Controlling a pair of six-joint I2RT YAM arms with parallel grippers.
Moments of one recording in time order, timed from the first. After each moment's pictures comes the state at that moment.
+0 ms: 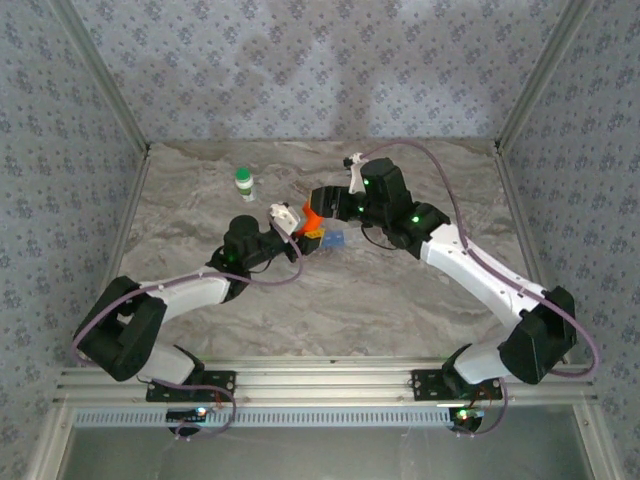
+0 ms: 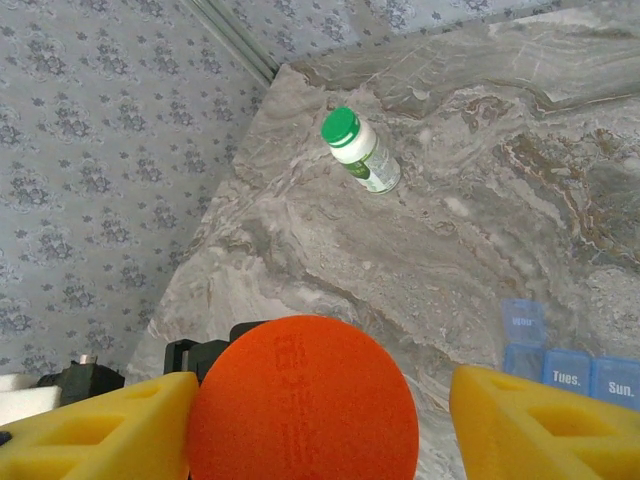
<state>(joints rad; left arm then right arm) -0.62 1.43 0.61 0.72 0.37 0.08 0.67 1.41 1.27 -0.32 -0.17 0.58</state>
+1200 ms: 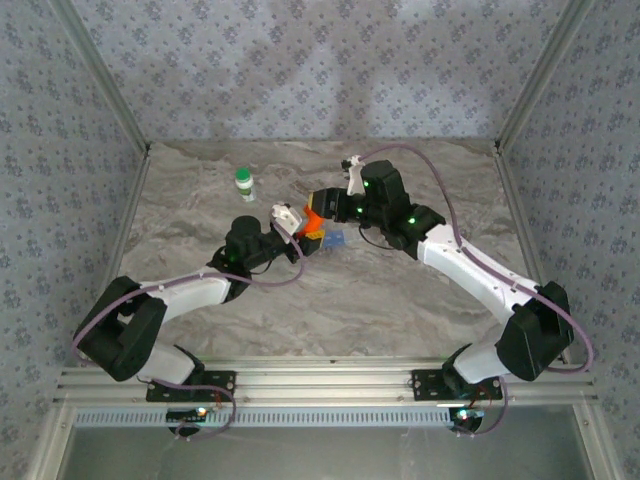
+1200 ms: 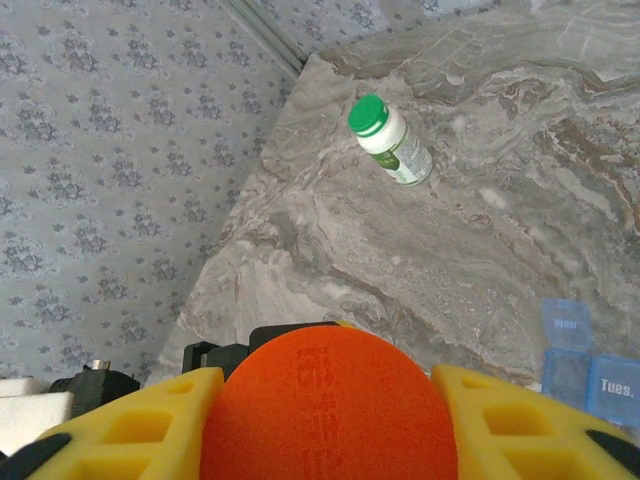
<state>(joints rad) -0.62 1.43 0.61 0.69 0.35 0.08 0.65 1.42 1.21 -0.21 -0.26 0.60</state>
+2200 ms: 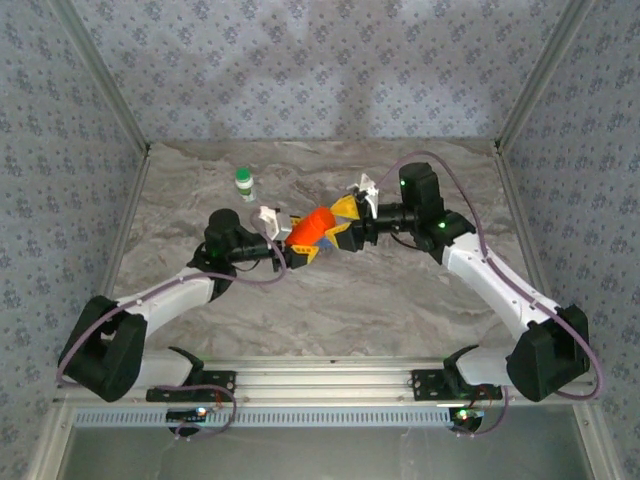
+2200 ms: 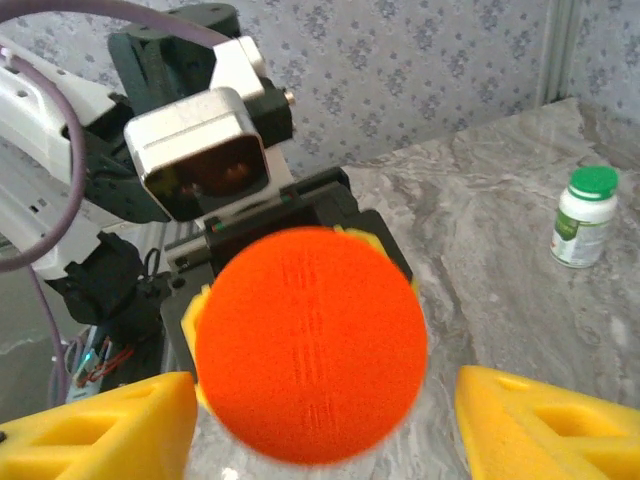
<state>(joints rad) -0.51 1.30 0.62 0.61 0.87 0.06 0.47 1.30 1.09 -0.22 -0.92 -0.16</state>
